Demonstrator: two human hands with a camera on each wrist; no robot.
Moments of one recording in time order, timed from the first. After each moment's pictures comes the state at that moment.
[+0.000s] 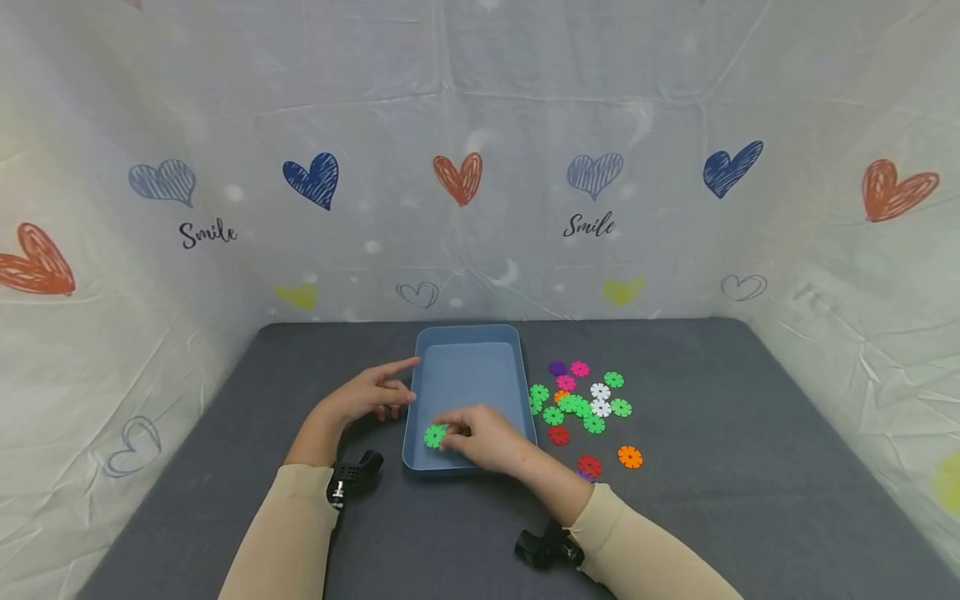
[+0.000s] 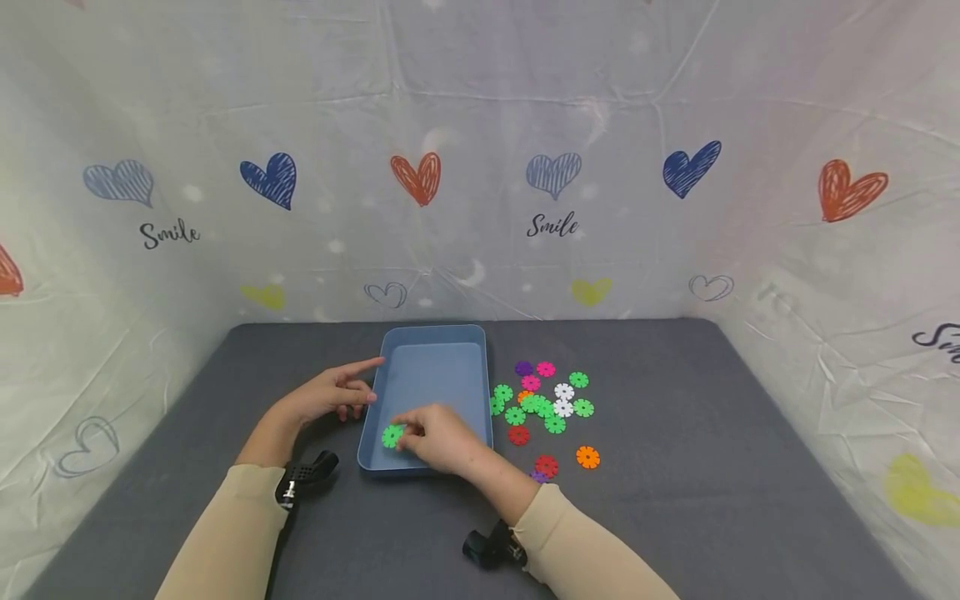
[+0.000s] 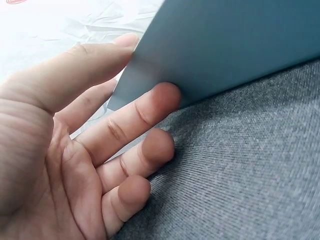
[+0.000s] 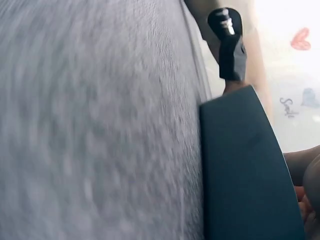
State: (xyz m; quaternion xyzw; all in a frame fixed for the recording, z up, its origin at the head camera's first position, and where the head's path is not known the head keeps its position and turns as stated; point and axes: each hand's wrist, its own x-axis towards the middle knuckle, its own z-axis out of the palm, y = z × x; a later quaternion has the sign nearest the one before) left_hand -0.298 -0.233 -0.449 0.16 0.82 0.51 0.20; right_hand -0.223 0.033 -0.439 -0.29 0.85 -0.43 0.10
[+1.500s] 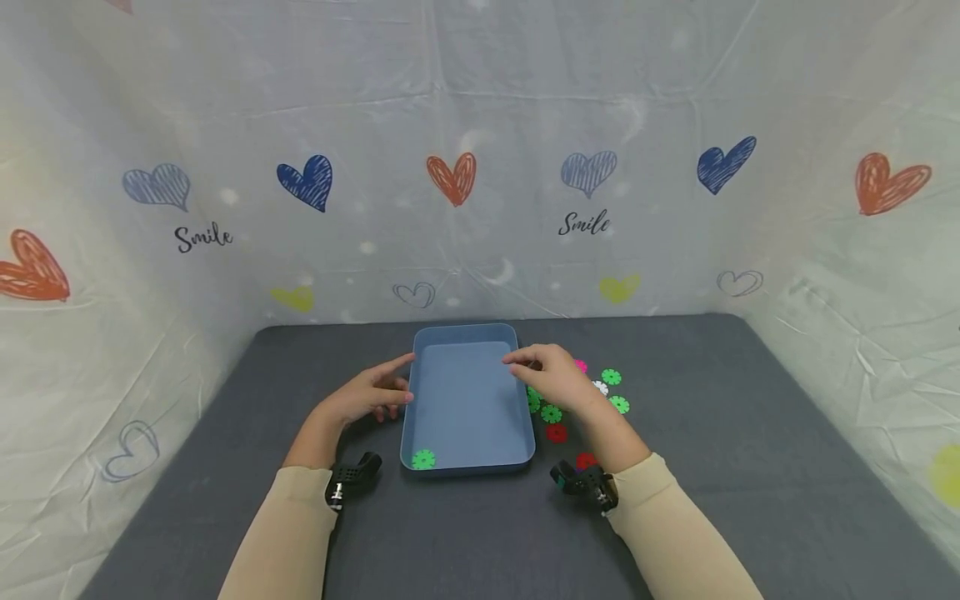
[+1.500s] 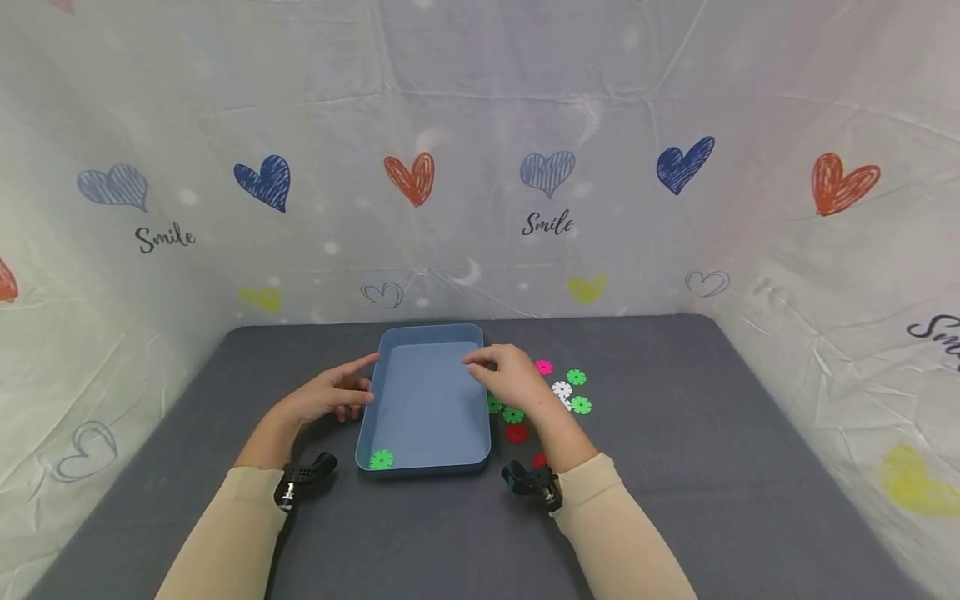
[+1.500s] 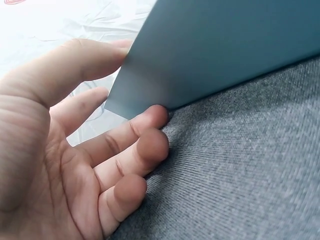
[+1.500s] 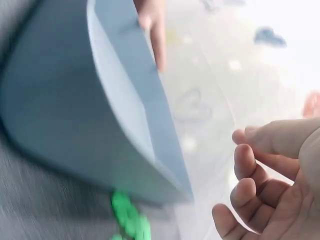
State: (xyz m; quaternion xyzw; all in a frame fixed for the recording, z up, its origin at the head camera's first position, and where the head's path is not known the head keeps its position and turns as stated) left_hand -0.298 -0.231 -0.453 0.13 0.82 0.52 0.18; right_hand -0.266 0.128 -0.398 -0.19 0.88 -0.44 0.04
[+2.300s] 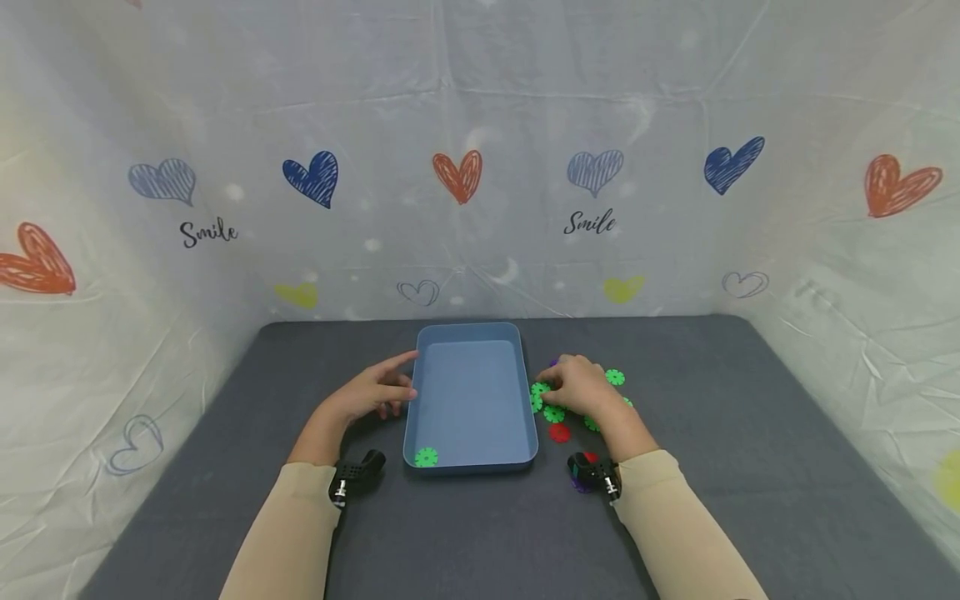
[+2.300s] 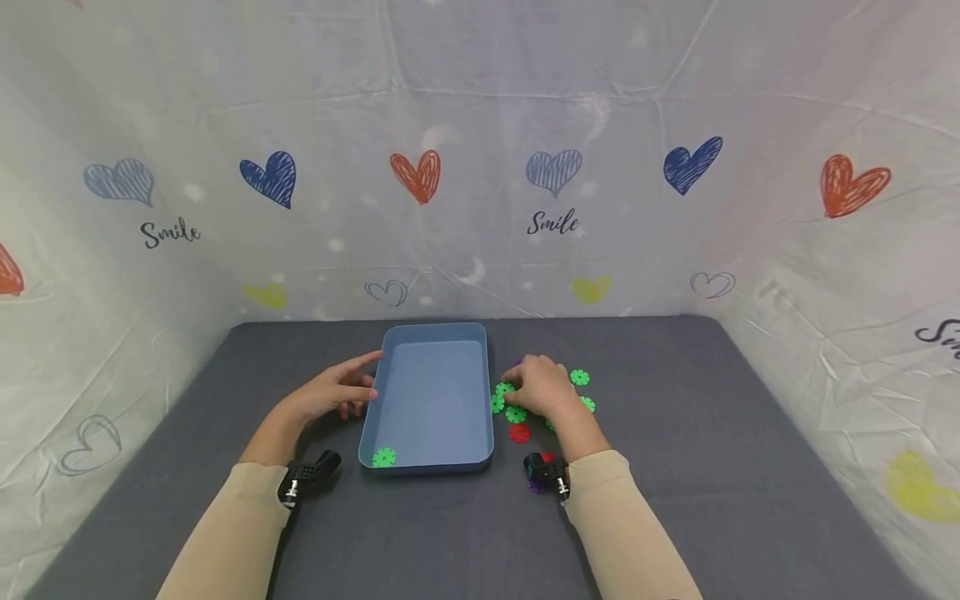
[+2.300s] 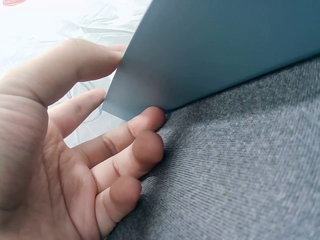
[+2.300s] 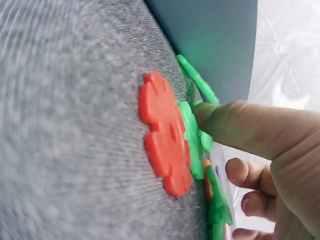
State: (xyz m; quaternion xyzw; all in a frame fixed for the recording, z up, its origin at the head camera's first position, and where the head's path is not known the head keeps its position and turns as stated) left_hand -0.297 -0.229 -0.453 0.14 0.83 0.51 0.17; right_hand -0.296 0.163 -0.447 -0.20 0.96 -0.18 0.01
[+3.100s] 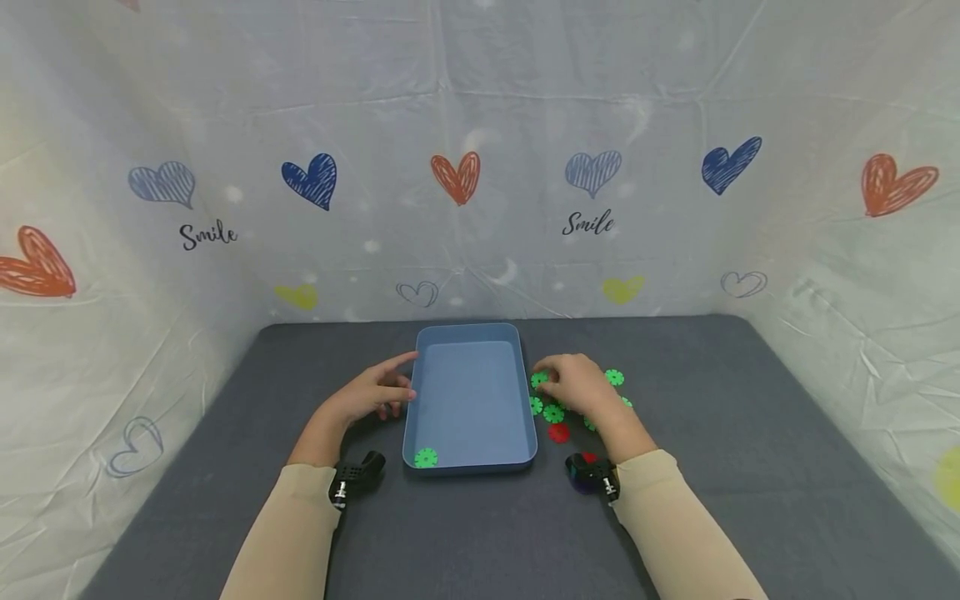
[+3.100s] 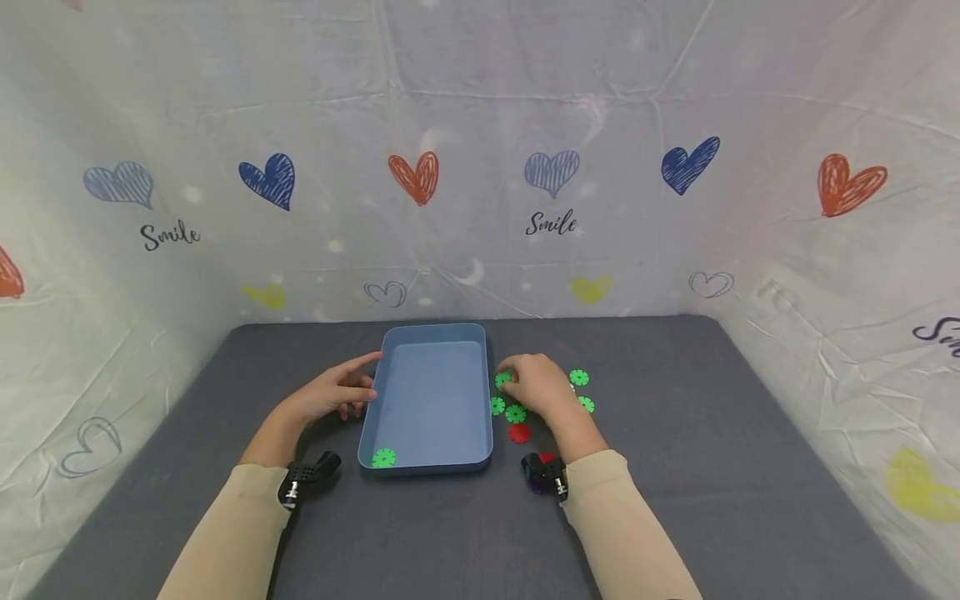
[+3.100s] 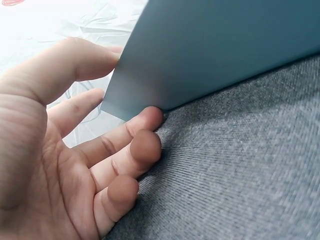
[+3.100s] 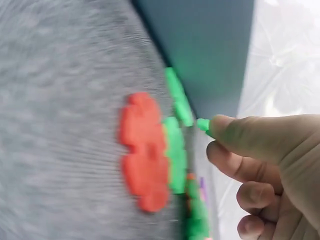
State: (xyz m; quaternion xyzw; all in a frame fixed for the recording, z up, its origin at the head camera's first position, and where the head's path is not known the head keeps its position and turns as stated) left_hand -0.296 -0.229 -0.450 0.14 0.83 0.52 0.17; right_hand -0.289 0.155 -0.434 -0.18 0.95 -0.24 -0.01
